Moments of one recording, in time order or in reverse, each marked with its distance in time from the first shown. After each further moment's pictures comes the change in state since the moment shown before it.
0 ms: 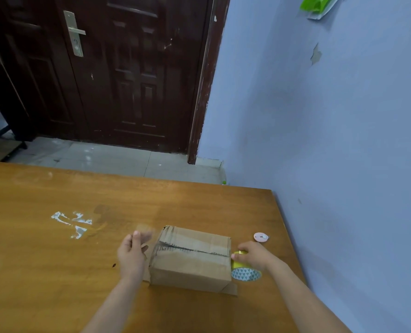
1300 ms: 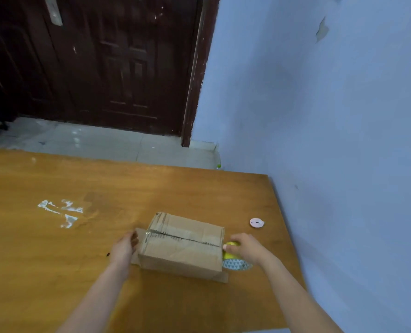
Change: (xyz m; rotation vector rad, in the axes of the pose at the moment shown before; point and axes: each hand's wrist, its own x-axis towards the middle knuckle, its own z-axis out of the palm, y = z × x) left_hand 0.042 -0.034 -0.016 0.181 -0.059 -0.477; right_hand -0.008 -0.013 0.012 0.003 0.019 -0.016
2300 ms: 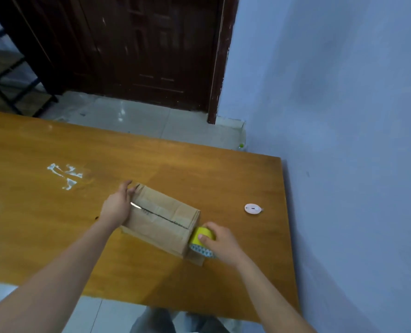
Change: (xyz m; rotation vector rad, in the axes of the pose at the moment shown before) left_hand -0.012 0.018 0.053 1.044 0.228 0.516; right_hand 0.000 0.039 0.014 0.278 -0.064 -0.311
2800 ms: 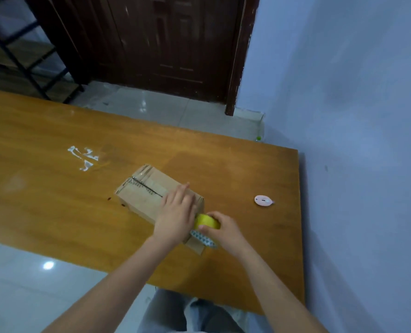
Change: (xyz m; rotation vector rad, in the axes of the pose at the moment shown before) left_hand -0.107 0.090 0.057 0.213 0.085 0.420; right_hand 0.001 0.007 0.006 0.198 -0.015 -0.037
